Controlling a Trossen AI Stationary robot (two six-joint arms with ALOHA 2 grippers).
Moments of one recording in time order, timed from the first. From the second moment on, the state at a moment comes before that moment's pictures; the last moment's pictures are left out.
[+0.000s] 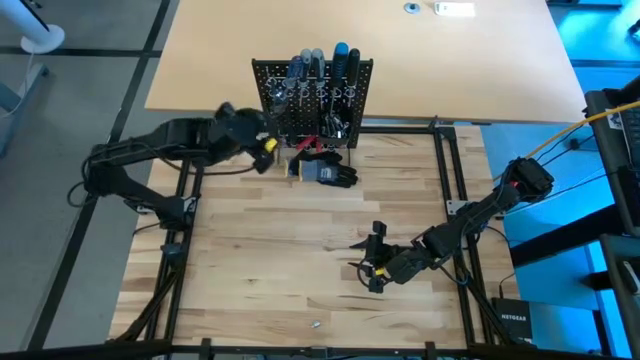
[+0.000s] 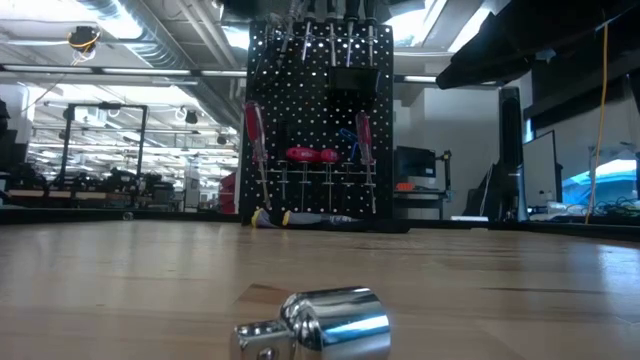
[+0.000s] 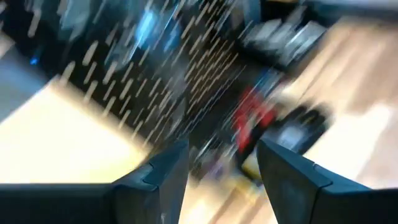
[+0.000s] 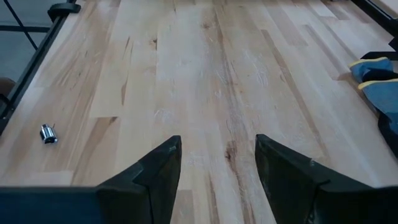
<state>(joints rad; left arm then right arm) 0.12 1.33 1.60 -1.00 -0.69 -0.16 0.59 1.45 0.79 0.00 0.58 0.36</state>
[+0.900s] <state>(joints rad) 0.71 1.45 1.10 -1.05 -0.64 -0.33 0.59 1.45 0.79 0.00 0.58 0.39</state>
